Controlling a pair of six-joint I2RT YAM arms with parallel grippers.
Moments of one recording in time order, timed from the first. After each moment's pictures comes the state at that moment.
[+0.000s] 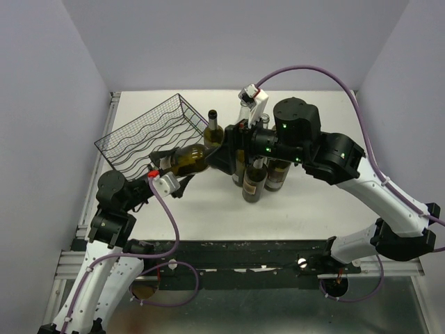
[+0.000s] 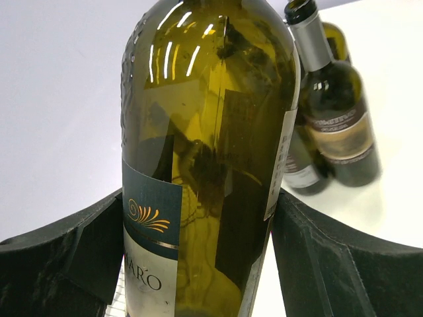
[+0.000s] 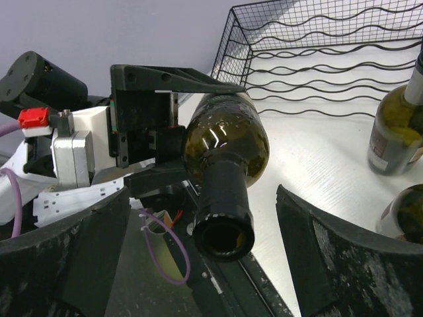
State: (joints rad) left arm -0.29 0.51 0.67 -0.10 0.69 0.48; right arm 1.05 1.40 1.84 -0.73 -0.08 0.40
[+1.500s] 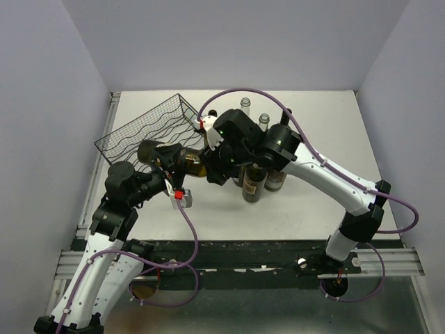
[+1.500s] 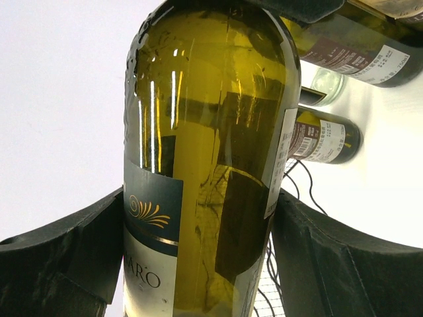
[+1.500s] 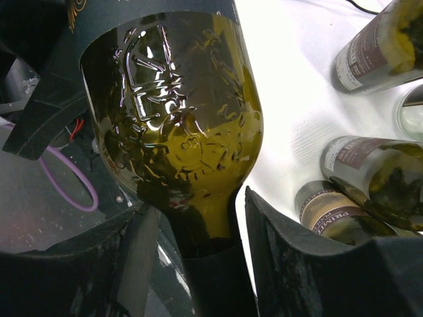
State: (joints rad) left arm -0.31 0.57 0.71 -0.29 0.63 1.26; right arm 1.06 1.70 1.95 -1.05 -0.07 0.15
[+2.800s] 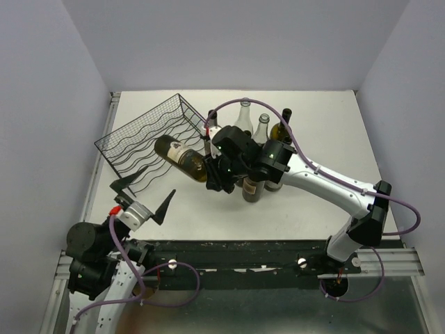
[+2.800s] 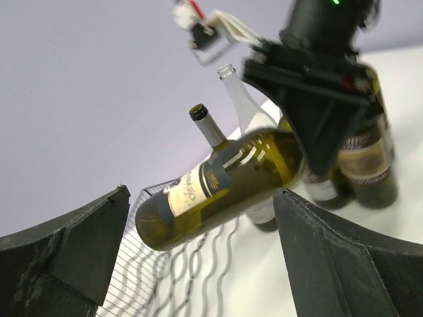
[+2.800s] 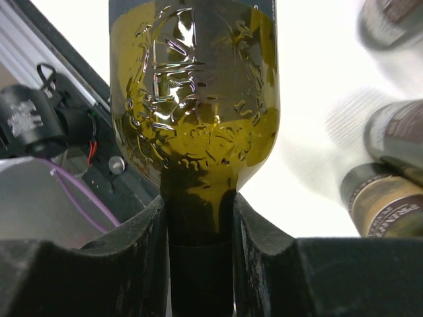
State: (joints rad) left arm -0.31 0.08 0.67 -0.33 0.45 0.40; right arm 1.08 1.64 1.71 -0.85 0.00 0.38
